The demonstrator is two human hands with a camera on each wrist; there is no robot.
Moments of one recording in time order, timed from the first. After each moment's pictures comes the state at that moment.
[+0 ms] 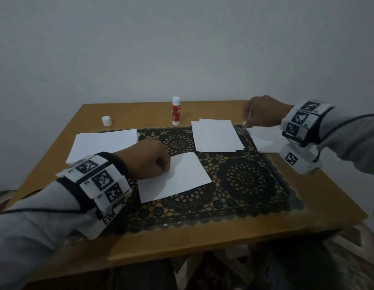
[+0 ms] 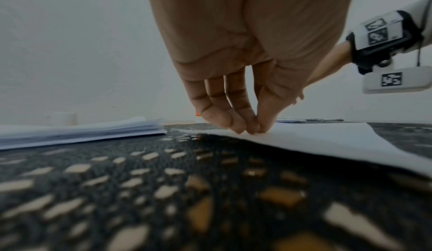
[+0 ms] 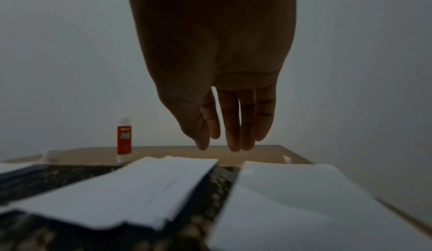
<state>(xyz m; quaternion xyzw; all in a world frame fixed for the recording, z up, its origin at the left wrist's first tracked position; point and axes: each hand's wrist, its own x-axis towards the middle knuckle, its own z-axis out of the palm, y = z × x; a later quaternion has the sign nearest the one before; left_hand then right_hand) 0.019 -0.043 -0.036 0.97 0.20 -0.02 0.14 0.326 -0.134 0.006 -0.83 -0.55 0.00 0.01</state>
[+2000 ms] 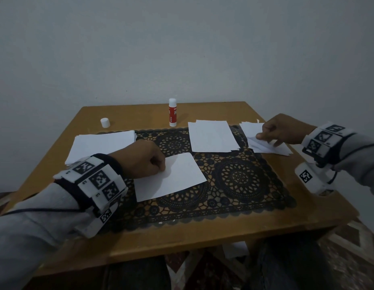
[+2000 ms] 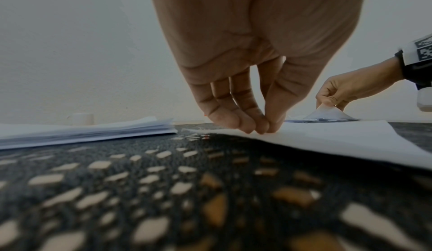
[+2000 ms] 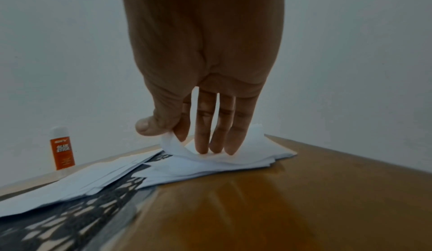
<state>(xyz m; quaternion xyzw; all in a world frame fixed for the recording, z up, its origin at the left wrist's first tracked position) 0.017 -0.039 -0.038 0.96 0.22 -0.01 0.17 0.385 -0.190 -0.037 -0.80 -0.54 0.13 0.20</state>
